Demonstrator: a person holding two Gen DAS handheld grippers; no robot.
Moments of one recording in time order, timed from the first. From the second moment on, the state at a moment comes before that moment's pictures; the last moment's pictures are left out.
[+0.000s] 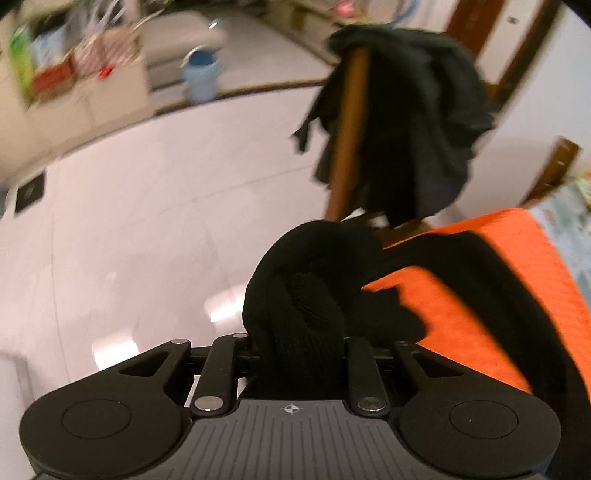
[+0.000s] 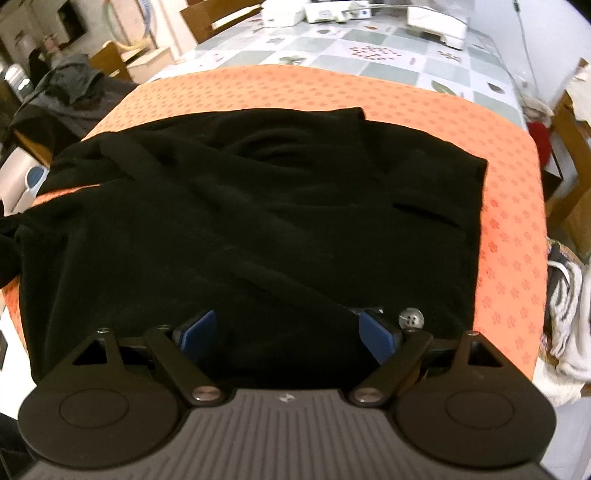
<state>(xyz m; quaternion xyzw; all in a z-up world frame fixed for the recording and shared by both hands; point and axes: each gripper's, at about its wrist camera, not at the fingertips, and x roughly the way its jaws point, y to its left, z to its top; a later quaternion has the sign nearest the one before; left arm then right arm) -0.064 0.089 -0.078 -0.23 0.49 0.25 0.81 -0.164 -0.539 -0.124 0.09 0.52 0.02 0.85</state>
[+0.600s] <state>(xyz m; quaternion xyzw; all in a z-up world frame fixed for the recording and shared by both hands) 0.015 0.137 -0.028 -0.24 0.40 0.22 0.86 -0.165 -0.520 -0.120 0.06 0.52 0.02 0.85</state>
